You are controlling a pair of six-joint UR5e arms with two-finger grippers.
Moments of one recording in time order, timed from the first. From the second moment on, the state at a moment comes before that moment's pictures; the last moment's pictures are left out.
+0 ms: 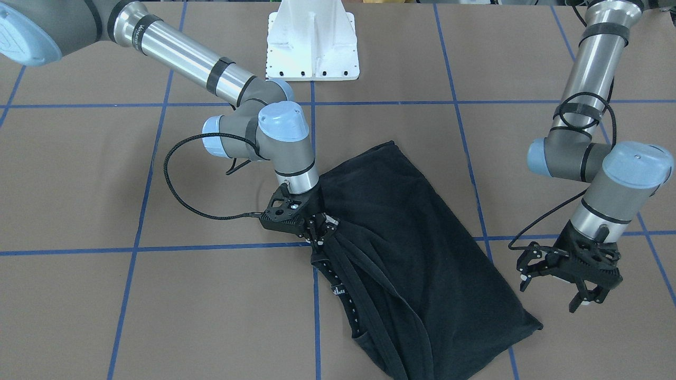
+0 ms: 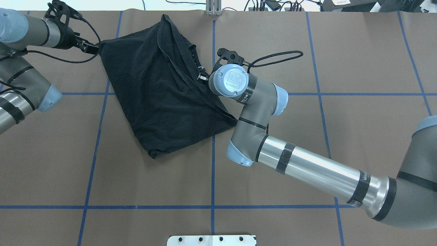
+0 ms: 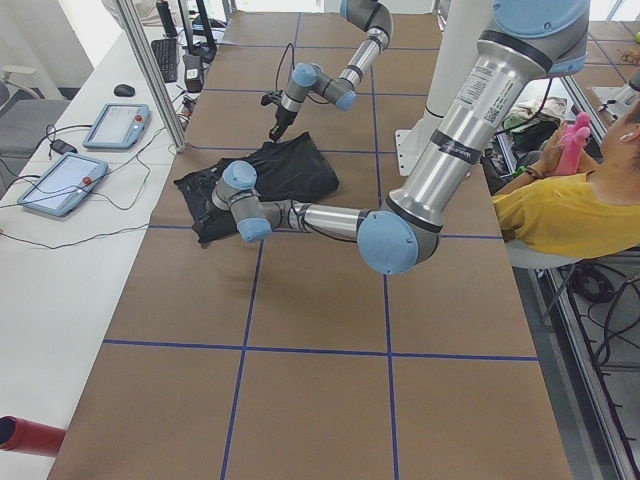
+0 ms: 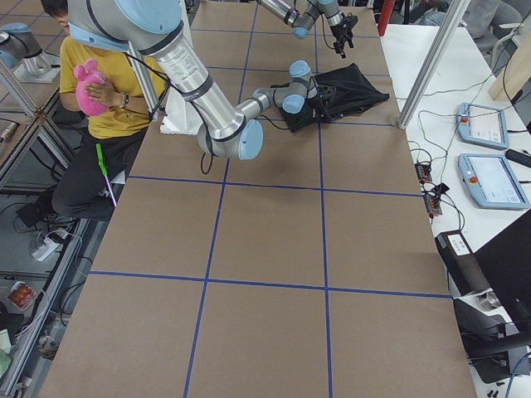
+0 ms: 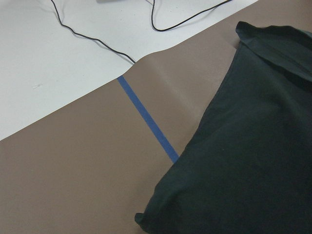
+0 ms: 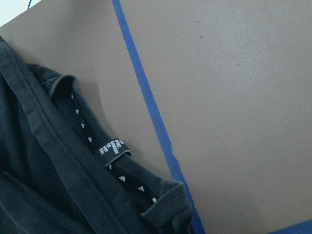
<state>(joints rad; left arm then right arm) -1.03 -2.09 -1.09 -2.58 -1.90 -0.41 0.55 -0.67 1.13 -0.99 1.56 1.61</state>
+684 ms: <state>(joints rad) -1.03 -2.09 -1.09 -2.59 -1.90 -0.42 0.38 -0.95 1.63 -1.19 1.42 1.63</state>
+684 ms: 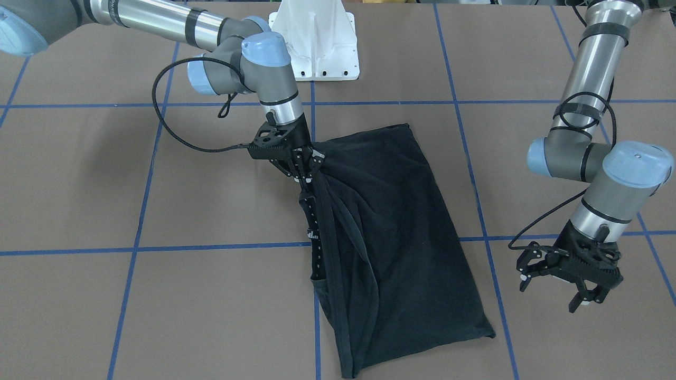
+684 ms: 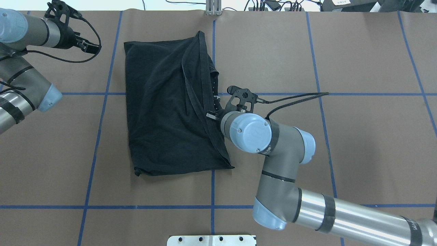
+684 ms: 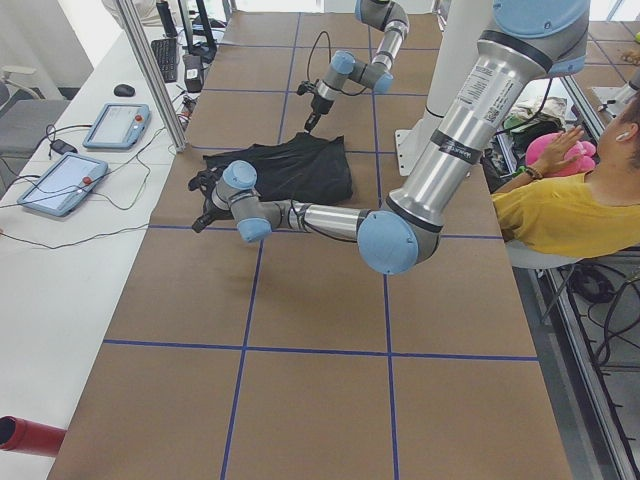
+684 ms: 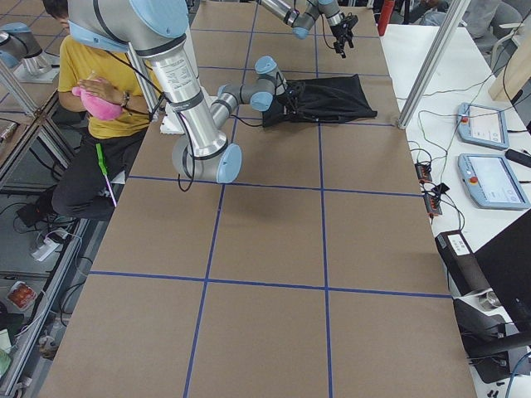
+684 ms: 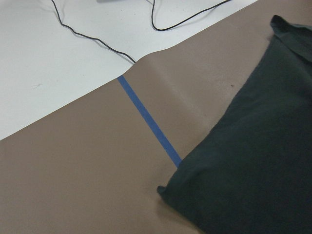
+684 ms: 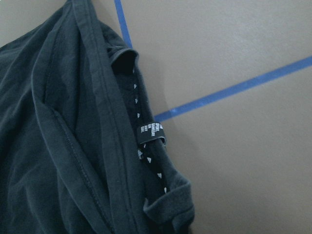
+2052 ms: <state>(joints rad) -1.02 -2.07 -1.09 -2.64 -1.90 -0.44 0.37 -1.07 1.75 -1.25 1.40 1.59</state>
